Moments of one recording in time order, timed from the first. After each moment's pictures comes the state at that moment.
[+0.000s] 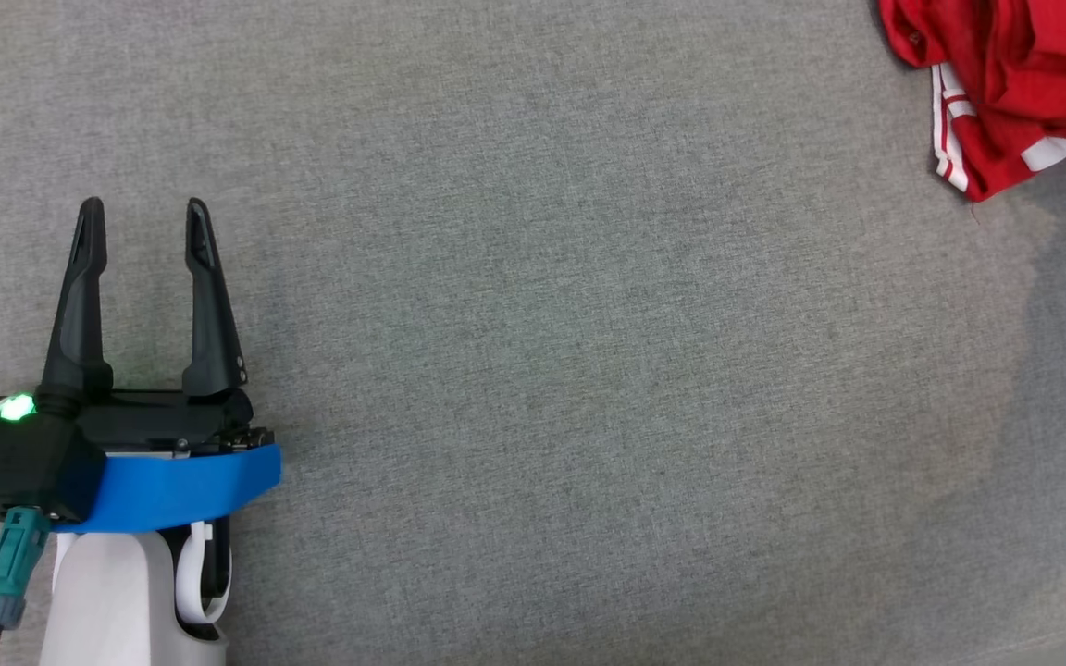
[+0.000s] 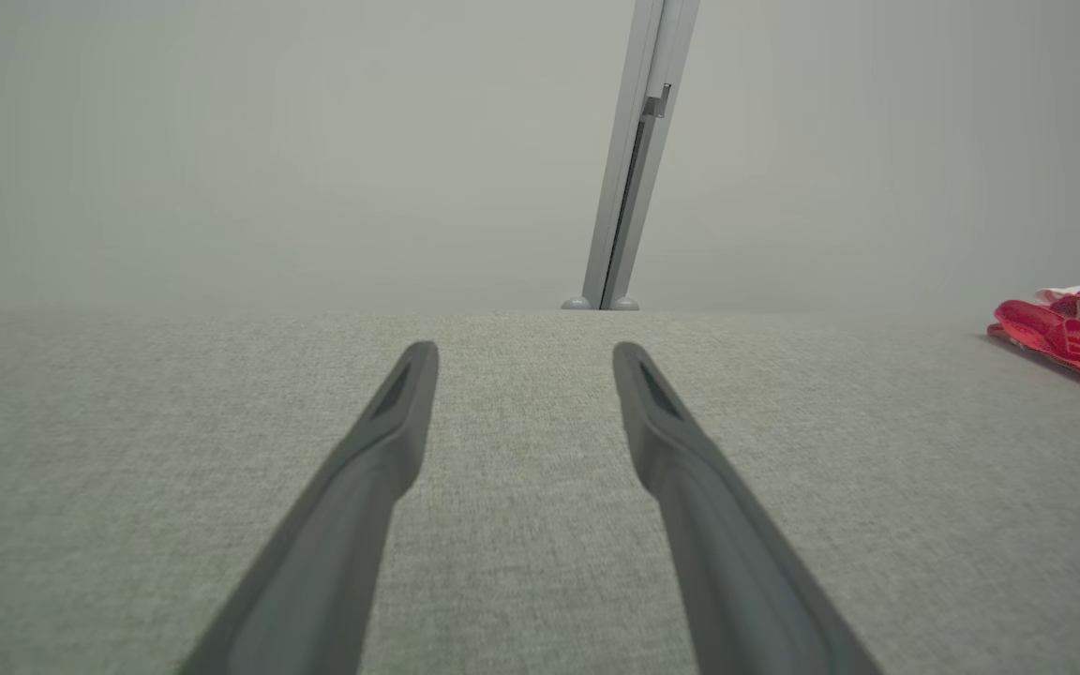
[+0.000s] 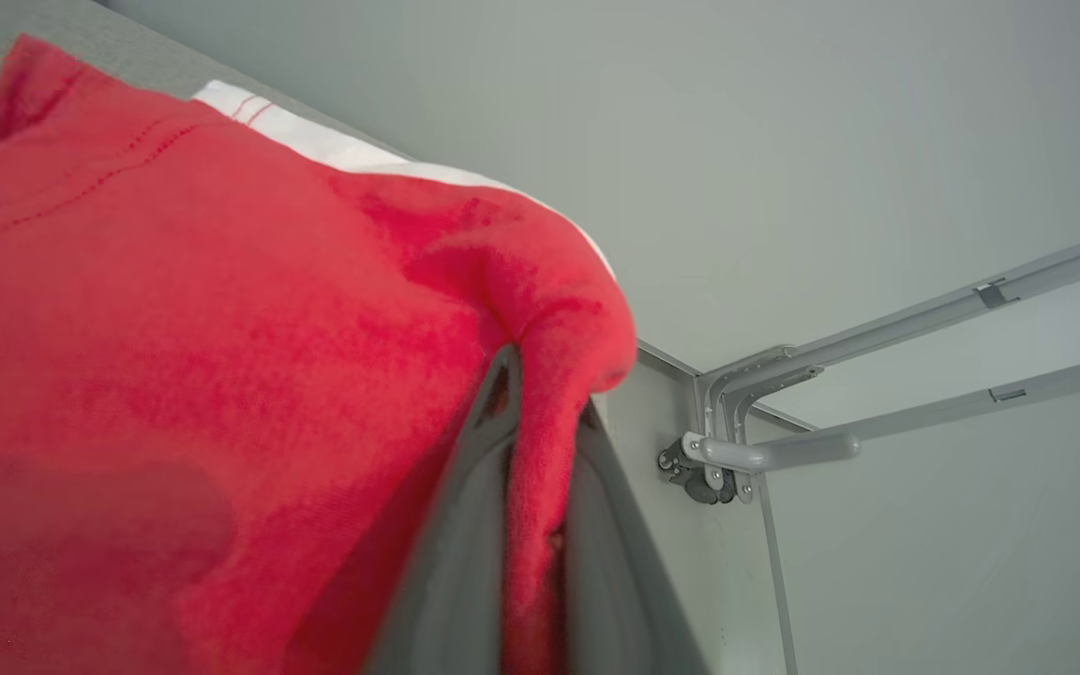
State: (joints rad) left arm -0.25 0.06 0.03 -0.05 -0.09 -0.13 -0.26; right arm -1.30 -0.62 0.64 1.23 0.31 0.13 -0.23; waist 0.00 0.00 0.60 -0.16
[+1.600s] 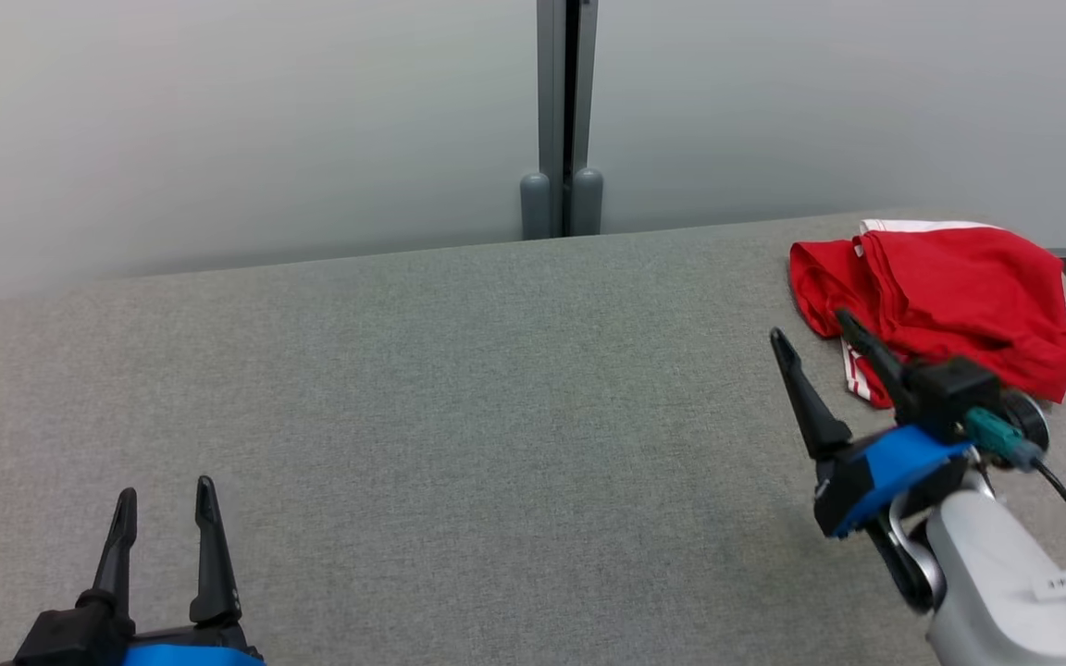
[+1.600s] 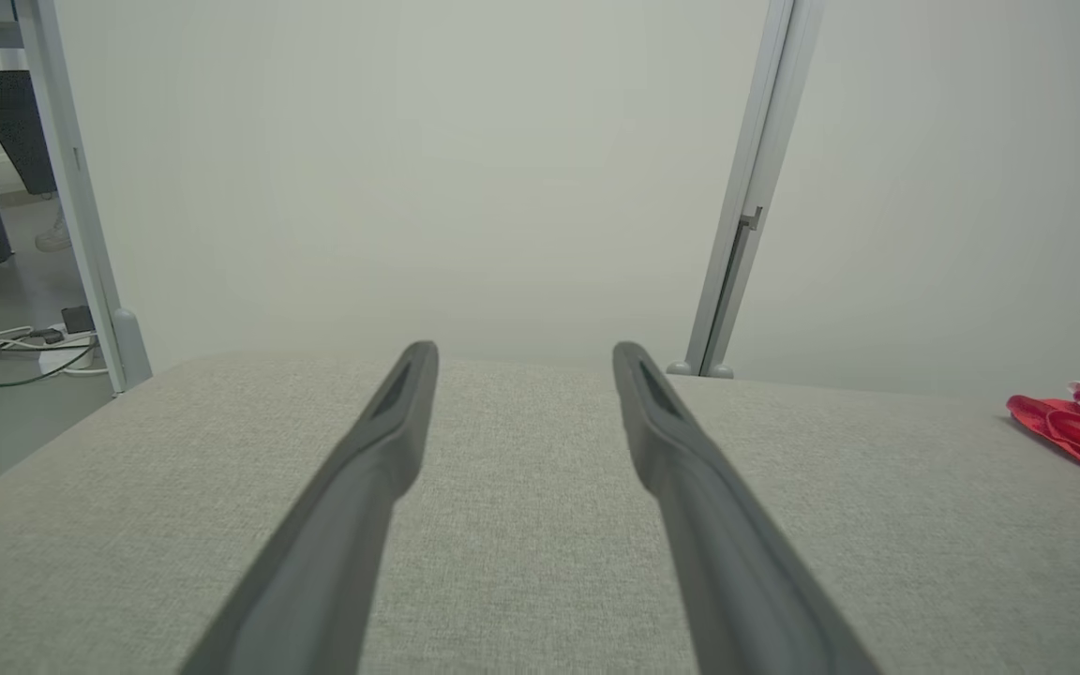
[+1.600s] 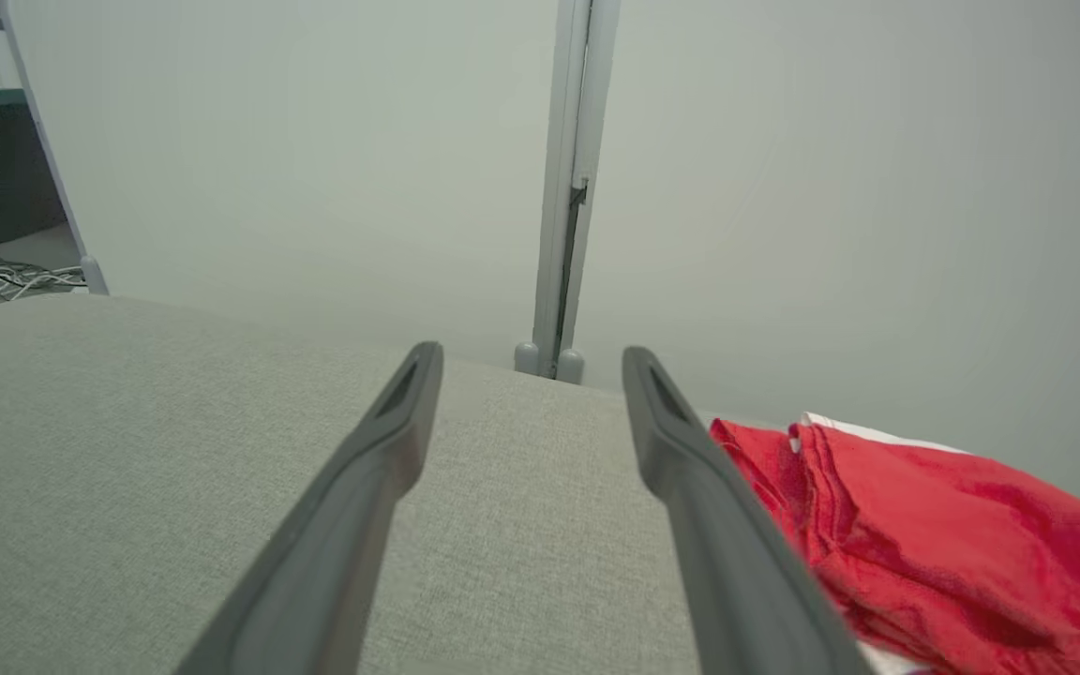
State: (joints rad) left arm 0.07 0.05 0.12 0.14 -0.15 -0.13 -0.26; right arm -0.49 -0.24 0.30 0.59 0.25 0.13 -0.26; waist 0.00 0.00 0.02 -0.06
